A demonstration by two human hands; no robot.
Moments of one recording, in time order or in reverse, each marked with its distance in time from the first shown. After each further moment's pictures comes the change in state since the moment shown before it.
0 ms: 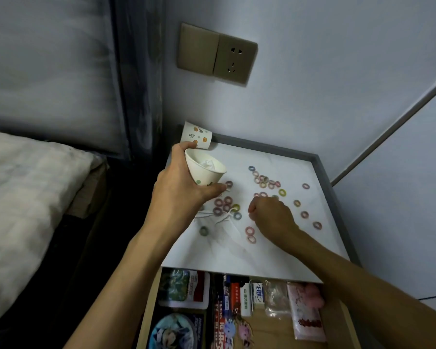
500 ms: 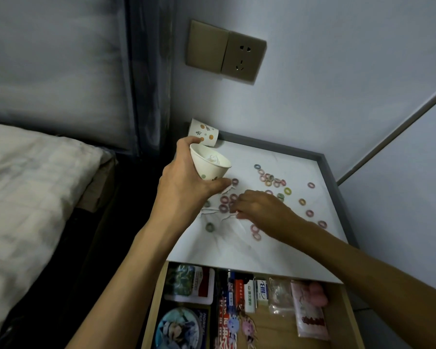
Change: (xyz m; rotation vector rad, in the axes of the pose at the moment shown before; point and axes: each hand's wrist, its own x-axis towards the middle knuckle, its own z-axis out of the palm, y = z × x) left_hand -0.002 0.000 -0.008 -0.002 0.002 0.006; right_hand 0.001 -0.010 -0.011 -0.044 0.126 -0.834
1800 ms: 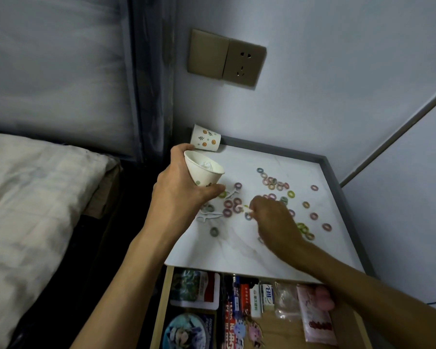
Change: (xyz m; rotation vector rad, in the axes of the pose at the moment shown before) left_hand -0.001 -0.005 -0.013 0.050 0.006 0.006; right_hand -0.012 -0.029 0.009 0.052 0.121 0.600
